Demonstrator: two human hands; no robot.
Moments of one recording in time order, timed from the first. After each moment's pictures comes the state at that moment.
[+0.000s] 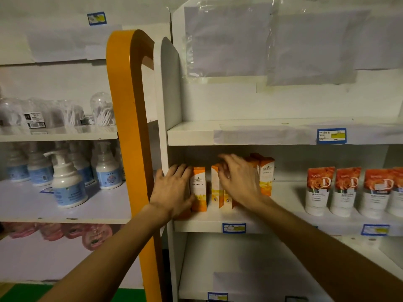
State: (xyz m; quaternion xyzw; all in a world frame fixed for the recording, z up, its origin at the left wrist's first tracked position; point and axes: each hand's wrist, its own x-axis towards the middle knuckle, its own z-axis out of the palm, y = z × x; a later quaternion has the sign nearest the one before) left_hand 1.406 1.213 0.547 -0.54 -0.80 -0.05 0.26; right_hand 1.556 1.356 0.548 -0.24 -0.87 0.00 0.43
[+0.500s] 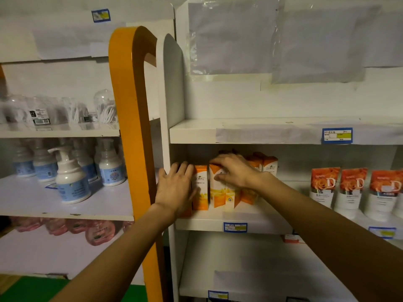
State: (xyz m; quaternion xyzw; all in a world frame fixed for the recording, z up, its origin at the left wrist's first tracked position) left_hand 1.414 1.219 0.540 -0.51 -0.81 -0.08 0.28; right_hand 1.539 1.384 0.583 -0.17 -0.97 -0.02 0.19
